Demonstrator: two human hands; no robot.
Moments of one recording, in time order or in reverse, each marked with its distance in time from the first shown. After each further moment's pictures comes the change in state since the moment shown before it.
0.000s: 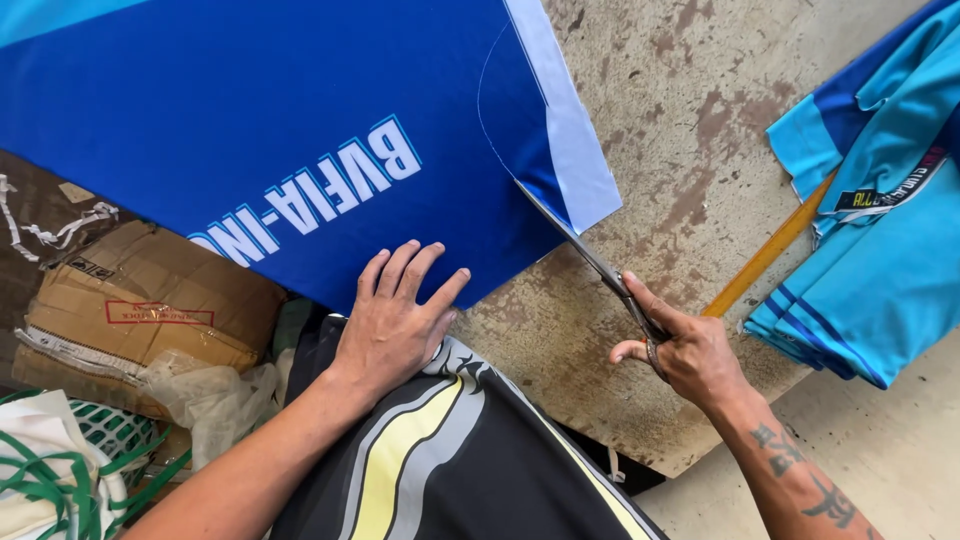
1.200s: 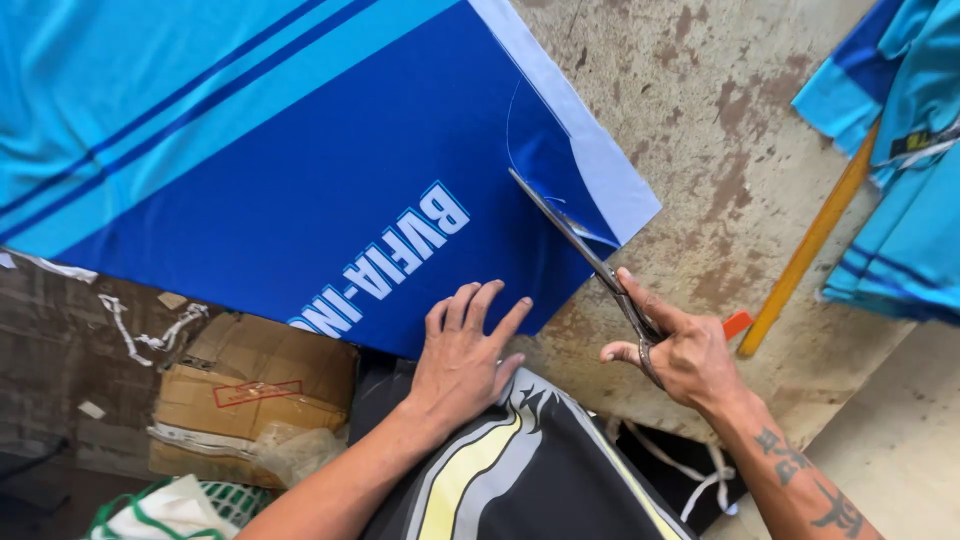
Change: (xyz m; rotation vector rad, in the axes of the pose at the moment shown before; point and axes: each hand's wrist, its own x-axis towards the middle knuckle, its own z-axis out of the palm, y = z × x) left_hand 0.015 -0.027 -0.026 -0.126 -0.236 0.085; right_hand 0.008 -0.126 0.045 0.199 0.094 0.310
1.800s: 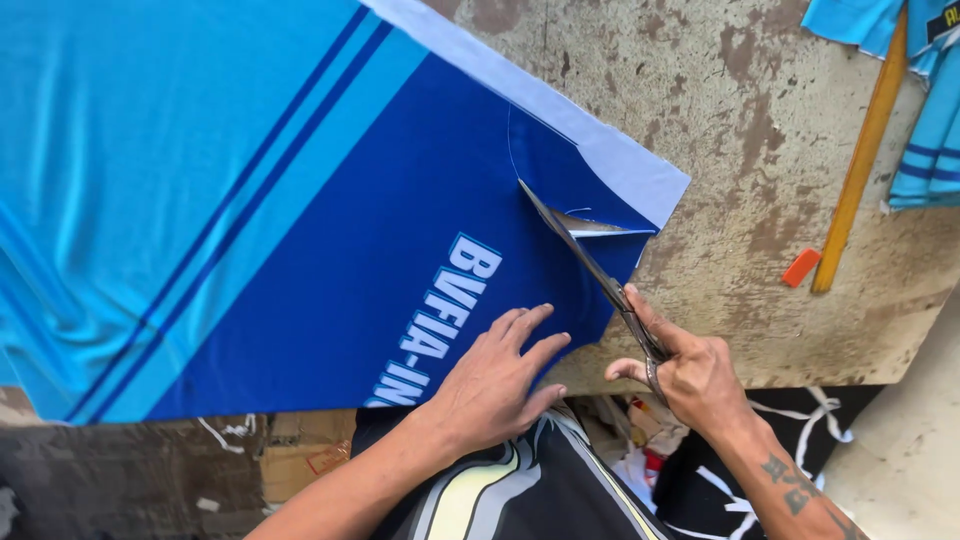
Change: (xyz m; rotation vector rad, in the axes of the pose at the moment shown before) left_hand 0.056 -0.070 -0.078 -0.373 -0.626 0.283; right_hand -0.040 -0.074 0.080 -0.009 0.177 0.021
